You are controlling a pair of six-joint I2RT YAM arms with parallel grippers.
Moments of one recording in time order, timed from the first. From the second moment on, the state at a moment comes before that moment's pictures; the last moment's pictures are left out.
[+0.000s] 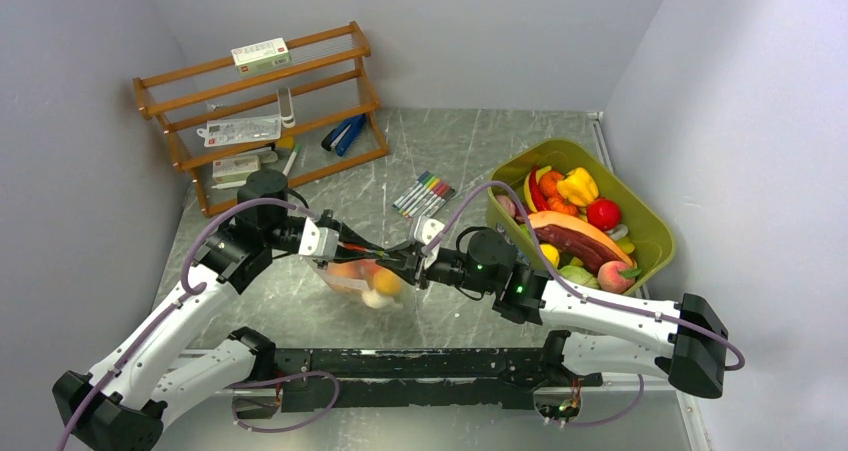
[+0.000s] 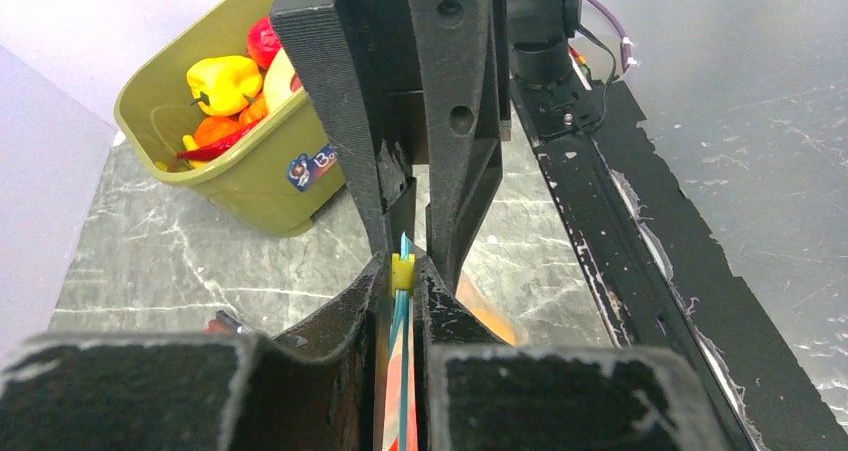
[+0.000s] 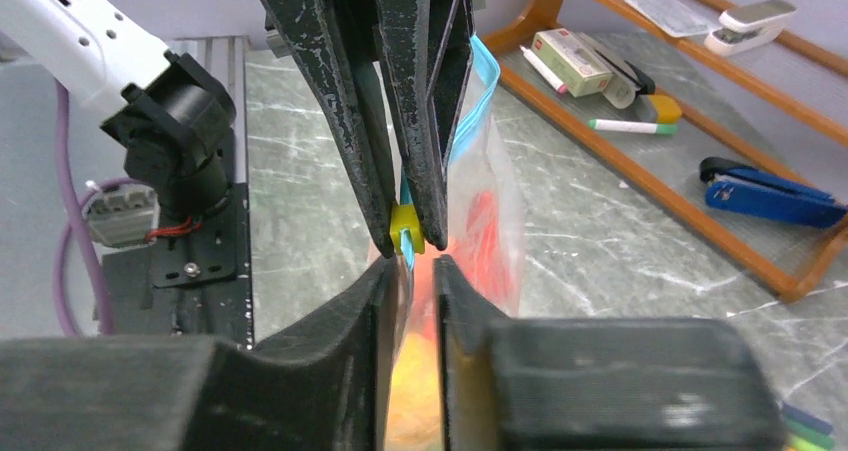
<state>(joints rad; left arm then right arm) -0.52 0.89 0.85 -0.30 1.17 0.65 1.12 1.05 0.65 0.37 -0.18 -0.13</state>
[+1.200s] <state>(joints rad) -0.53 0.87 0.88 -0.40 1.01 0.72 1.12 0.95 0.59 0.38 -0.14 -0.13</state>
